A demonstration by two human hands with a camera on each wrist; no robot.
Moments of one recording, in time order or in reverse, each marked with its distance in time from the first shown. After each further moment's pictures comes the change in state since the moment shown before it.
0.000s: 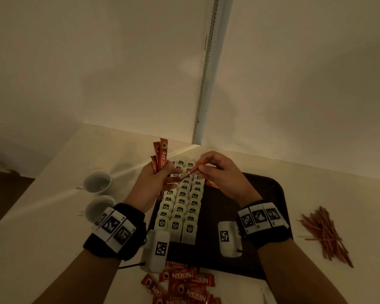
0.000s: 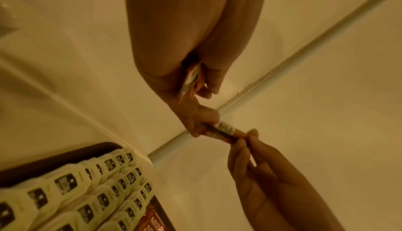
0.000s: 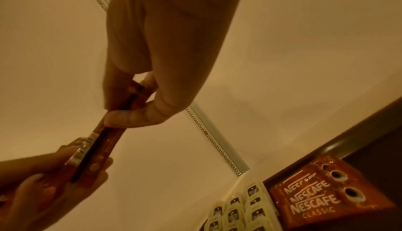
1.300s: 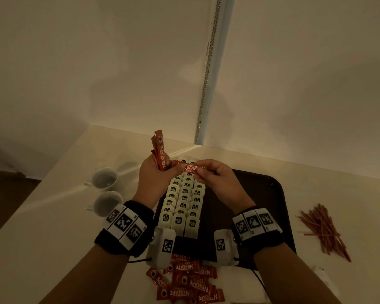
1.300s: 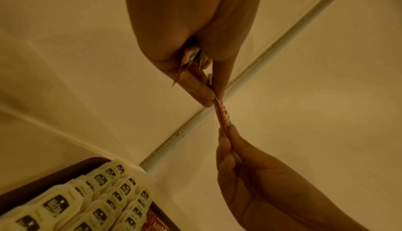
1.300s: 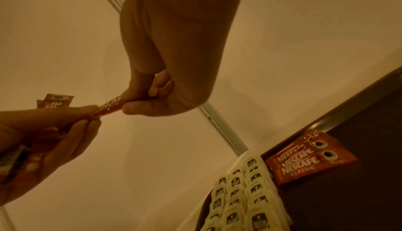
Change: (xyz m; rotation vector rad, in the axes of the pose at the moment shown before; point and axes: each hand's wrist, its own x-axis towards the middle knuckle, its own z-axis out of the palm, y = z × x) left_hand -0.015 -0.002 0.003 0.193 0.189 0.327; right_hand -0.019 0.012 0.023 0.097 0.127 0.026
